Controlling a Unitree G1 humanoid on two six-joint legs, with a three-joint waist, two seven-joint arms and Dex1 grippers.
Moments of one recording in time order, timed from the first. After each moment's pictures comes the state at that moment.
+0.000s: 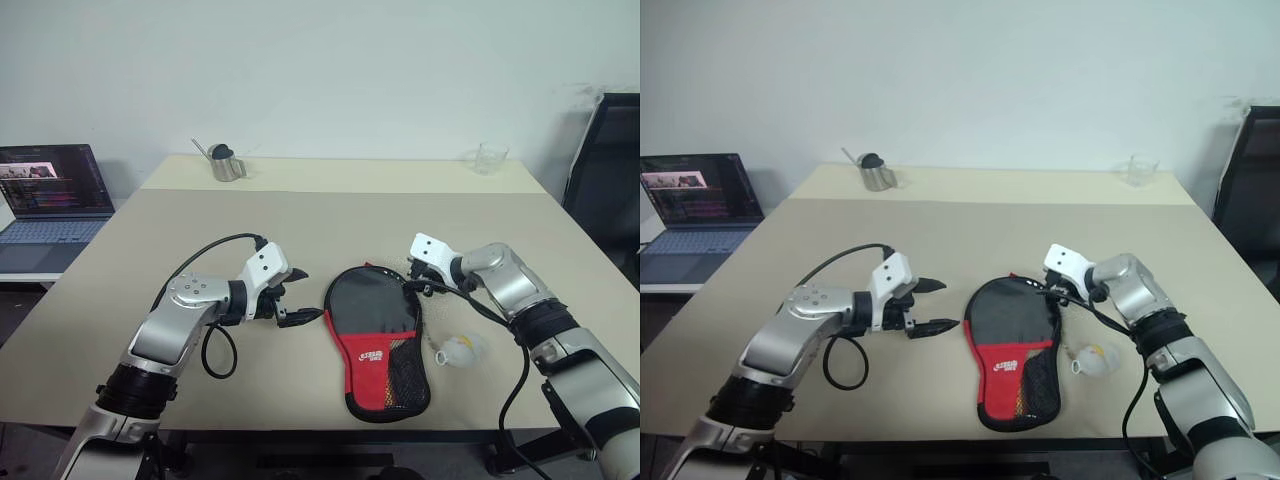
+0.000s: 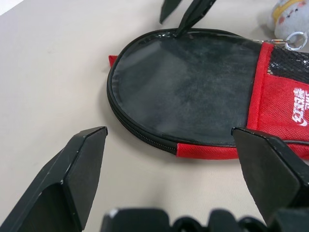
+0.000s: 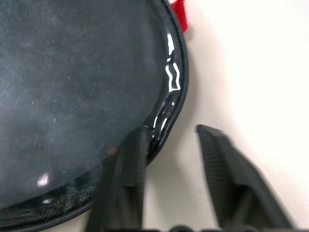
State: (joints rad) left arm -0.54 0.66 -0.14 -0.03 -0.23 0.47 -1.02; right arm -0.93 -0.54 0.37 0.59 -0.10 0.36 0.96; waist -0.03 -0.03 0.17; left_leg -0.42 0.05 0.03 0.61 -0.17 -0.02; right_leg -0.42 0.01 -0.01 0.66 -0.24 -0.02
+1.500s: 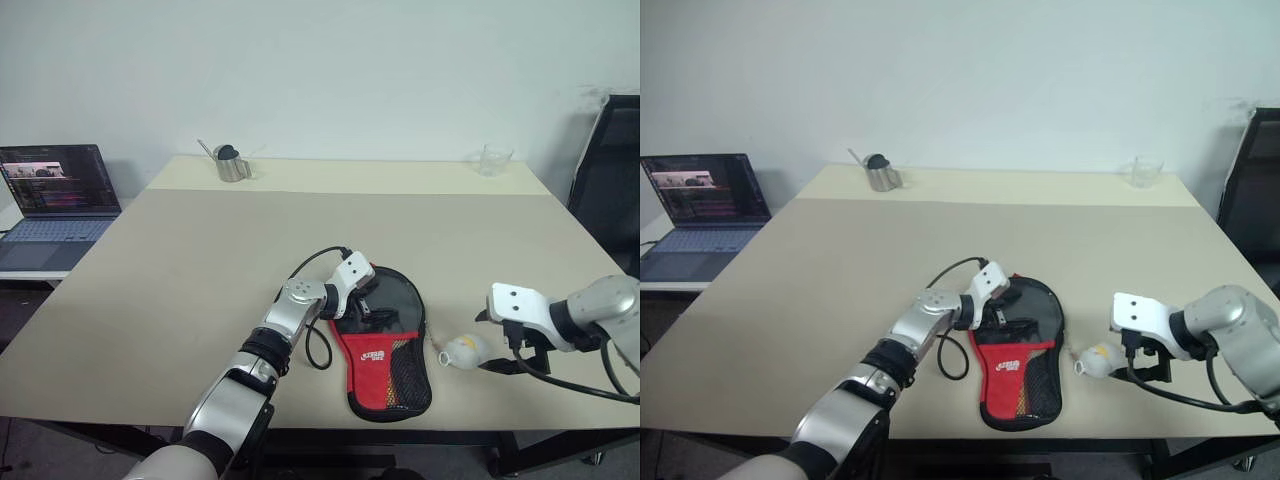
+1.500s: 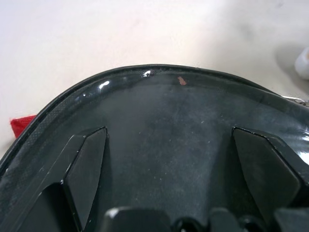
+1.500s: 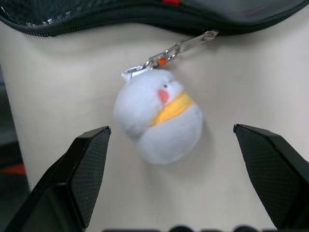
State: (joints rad) left arm -0.87 0.13 -0.26 0.85 -0.02 0.03 -0.90; right arm -0.37 -1.11 0.21 -0.26 0.07 0.54 1.23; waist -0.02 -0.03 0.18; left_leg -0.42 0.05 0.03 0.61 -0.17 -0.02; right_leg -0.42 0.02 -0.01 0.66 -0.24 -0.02
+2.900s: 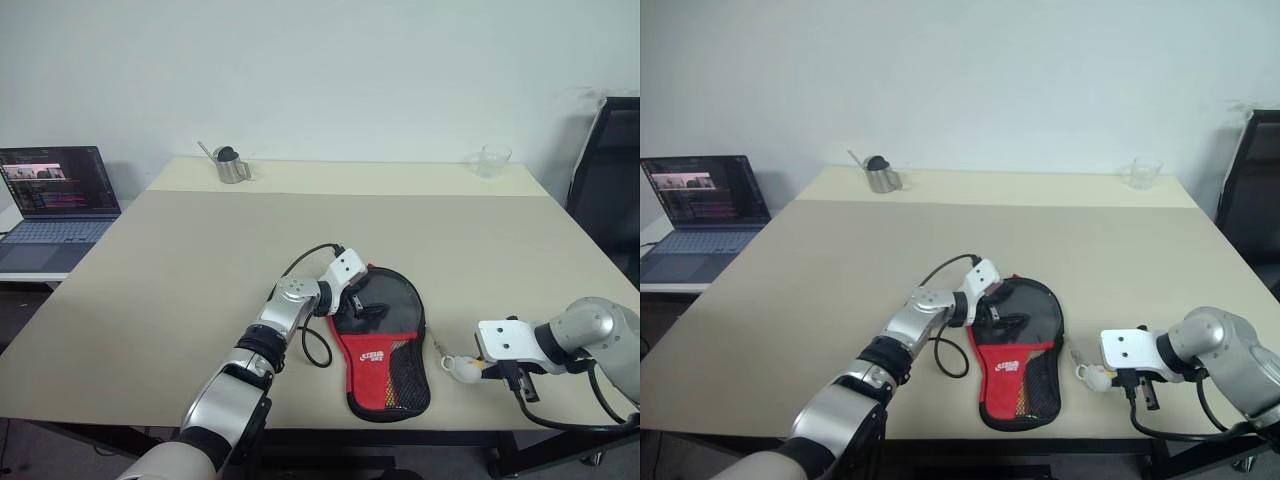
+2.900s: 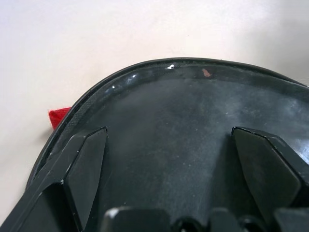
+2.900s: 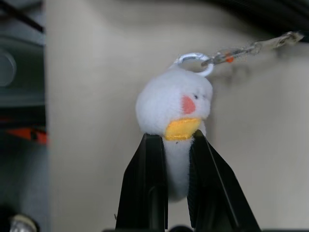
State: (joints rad) left arm -0.90 0.16 -0.23 0.90 0.01 -0.01 -0.88; right arm -0.28 -1.11 0.25 -0.27 -0.01 0.32 1.31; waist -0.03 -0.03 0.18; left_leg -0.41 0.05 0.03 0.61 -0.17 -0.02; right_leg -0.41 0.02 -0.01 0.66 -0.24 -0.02
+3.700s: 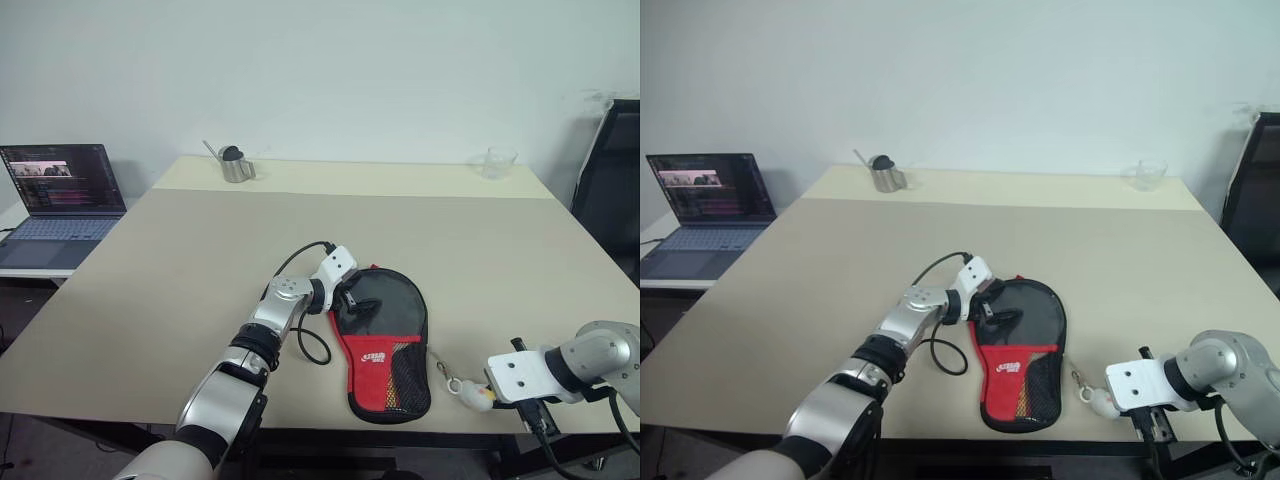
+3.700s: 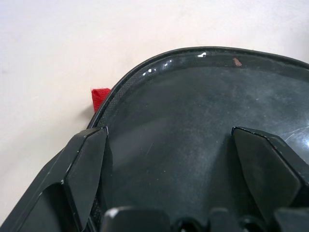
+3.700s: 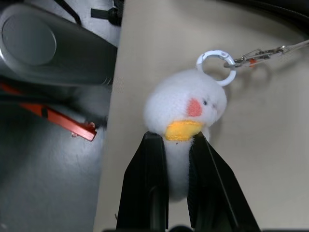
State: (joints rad) left arm -0.90 0.18 -0.21 0.93 0.01 -0.02 -0.86; right arm -0.09 -1.19 0.20 -0.40 -0.04 0.21 1.30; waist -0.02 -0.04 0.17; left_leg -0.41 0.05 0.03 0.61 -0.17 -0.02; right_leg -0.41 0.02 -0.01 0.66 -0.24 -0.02
